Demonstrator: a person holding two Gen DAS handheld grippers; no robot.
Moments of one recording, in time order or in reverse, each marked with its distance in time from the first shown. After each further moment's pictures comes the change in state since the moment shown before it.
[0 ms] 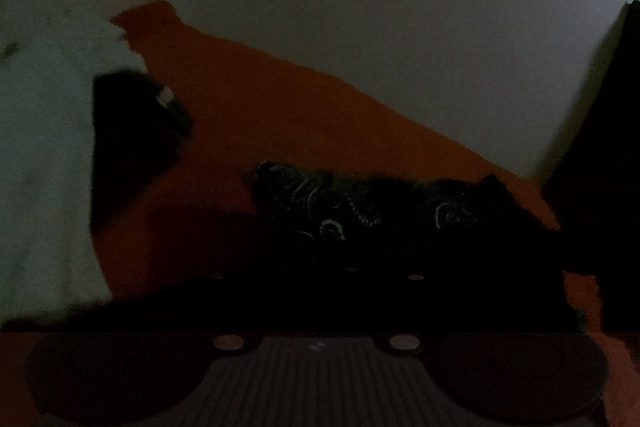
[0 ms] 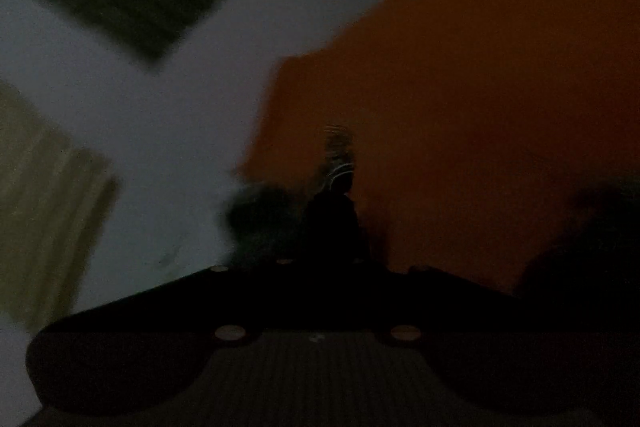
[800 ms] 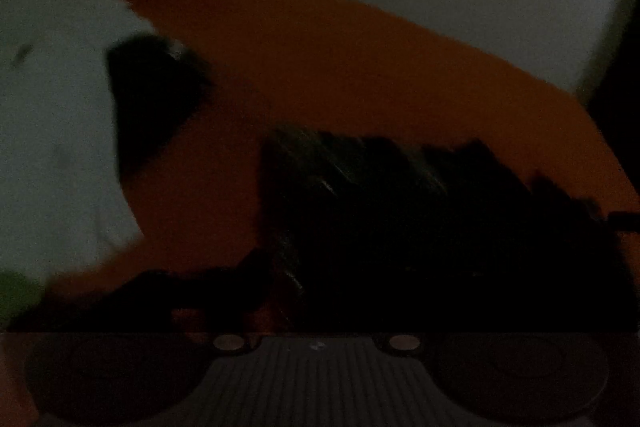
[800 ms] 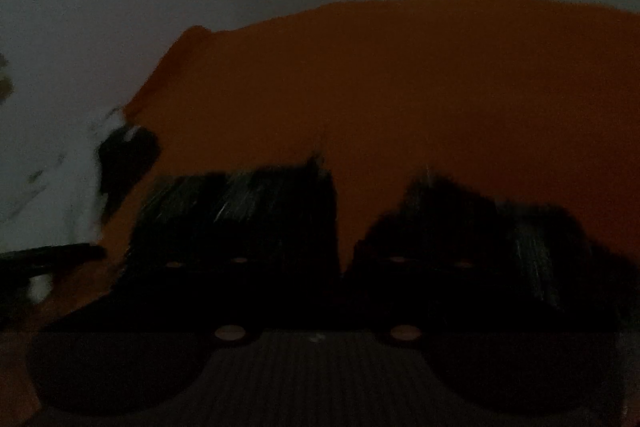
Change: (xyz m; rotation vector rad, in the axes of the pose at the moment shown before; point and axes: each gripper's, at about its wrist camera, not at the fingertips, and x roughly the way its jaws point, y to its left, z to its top) left arm -0.002 -0.061 -0.019 0.103 0.251 0.163; right arm -0.109 0.041 -0.080 -0.248 -0.016 -0.408
